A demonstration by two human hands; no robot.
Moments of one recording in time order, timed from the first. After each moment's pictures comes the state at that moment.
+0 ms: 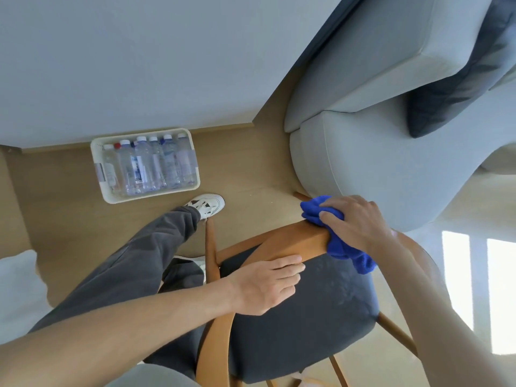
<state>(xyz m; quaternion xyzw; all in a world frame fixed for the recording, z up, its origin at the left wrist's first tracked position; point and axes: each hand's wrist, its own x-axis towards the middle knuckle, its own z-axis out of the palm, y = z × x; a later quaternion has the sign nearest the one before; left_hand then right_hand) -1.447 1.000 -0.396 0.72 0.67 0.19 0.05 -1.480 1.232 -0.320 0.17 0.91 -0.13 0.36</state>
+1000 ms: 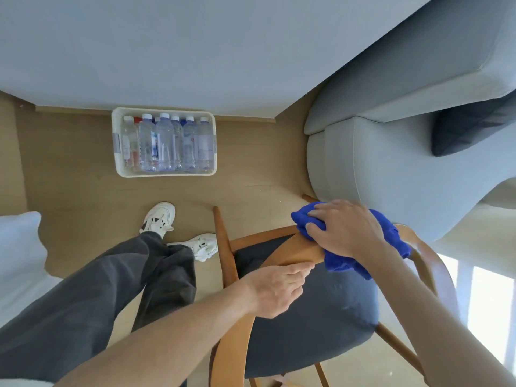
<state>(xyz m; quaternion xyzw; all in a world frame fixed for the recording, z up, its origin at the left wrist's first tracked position) -1.414 0.958 -0.416 0.71 0.70 0.09 0.03 -1.494 1.141 -0.339 -0.05 0.91 0.06 0.40</state>
